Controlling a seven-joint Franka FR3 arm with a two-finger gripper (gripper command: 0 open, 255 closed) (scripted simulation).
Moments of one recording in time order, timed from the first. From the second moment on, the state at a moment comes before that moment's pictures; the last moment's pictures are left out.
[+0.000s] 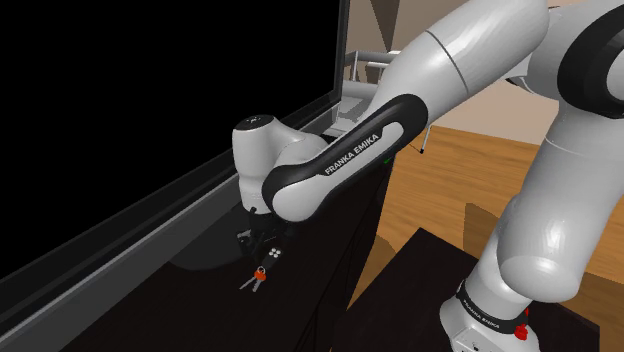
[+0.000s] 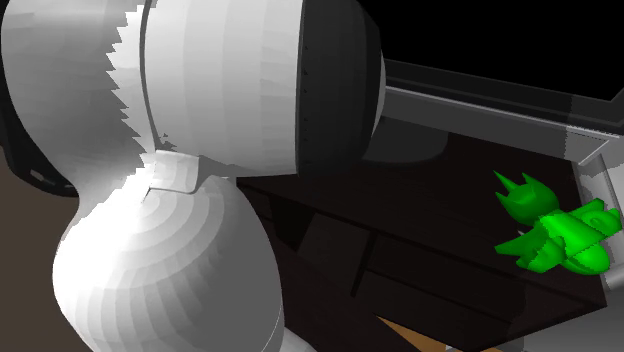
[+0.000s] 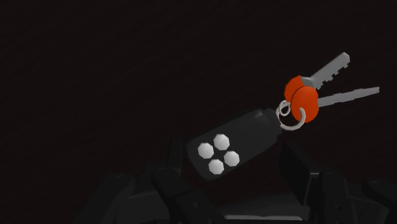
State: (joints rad) arm 0.14 0.07 0.50 -2.24 -0.03 2.28 0.93
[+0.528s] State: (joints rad) arm 0.14 0.06 0.50 -2.23 -0.02 2.27 0.92
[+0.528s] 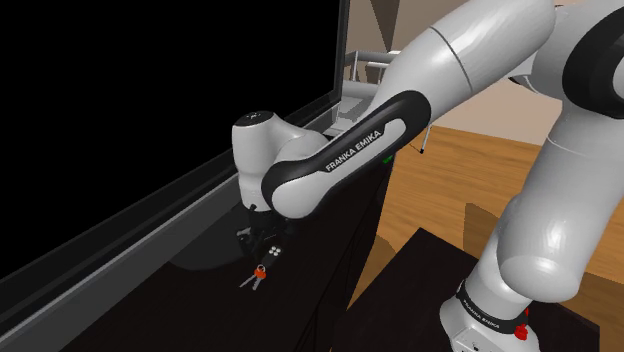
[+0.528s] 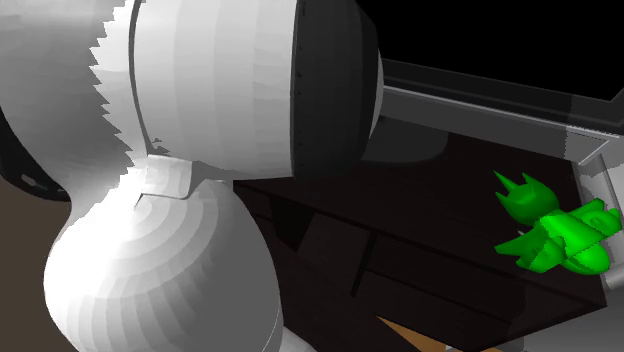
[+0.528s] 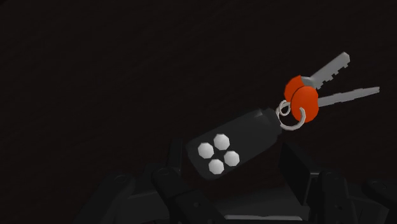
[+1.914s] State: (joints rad) arm 0.13 -0.08 0.49 -2.08 0.05 1.99 0.87
